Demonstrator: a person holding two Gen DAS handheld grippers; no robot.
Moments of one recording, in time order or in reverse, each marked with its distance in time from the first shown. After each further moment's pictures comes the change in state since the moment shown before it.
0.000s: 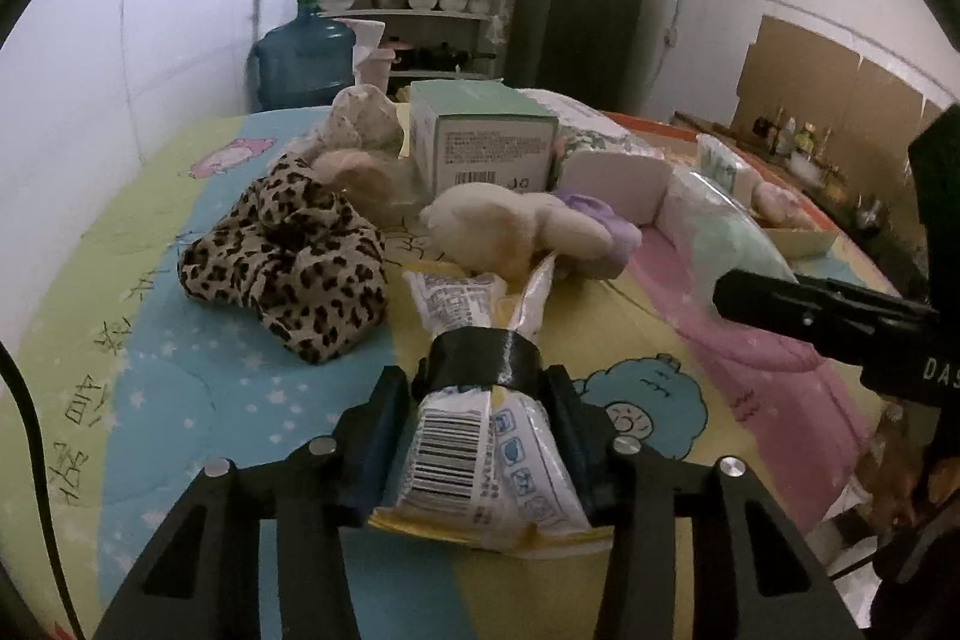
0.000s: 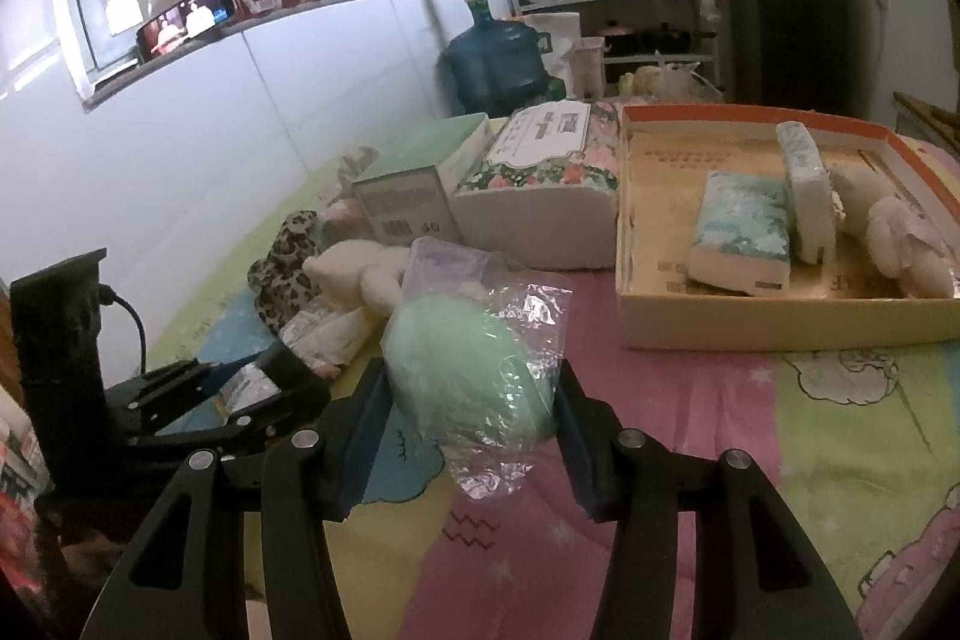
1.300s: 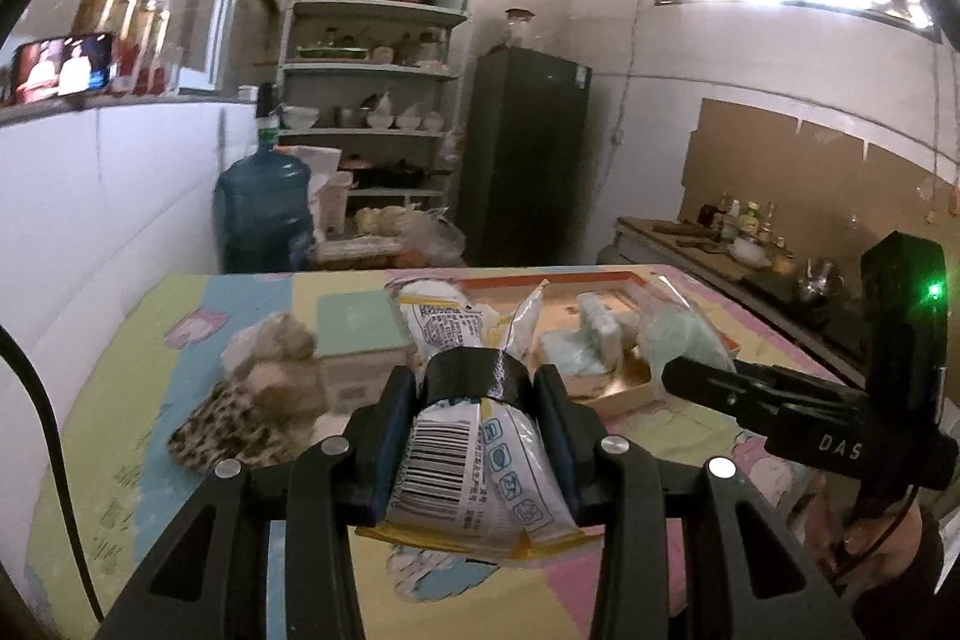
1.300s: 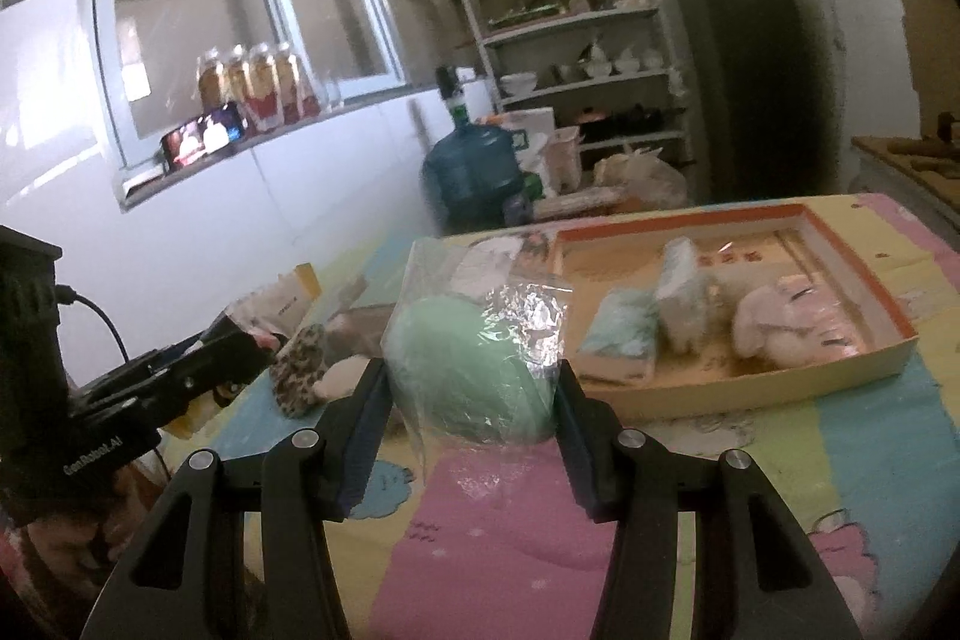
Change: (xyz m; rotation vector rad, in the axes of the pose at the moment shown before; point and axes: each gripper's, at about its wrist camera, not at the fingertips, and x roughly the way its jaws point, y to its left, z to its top) left arm -0.081 -0.080 0.063 0.066 -0.271 -0.073; right arm -0.103 -0.033 0.014 0.037 -0.234 -0.035
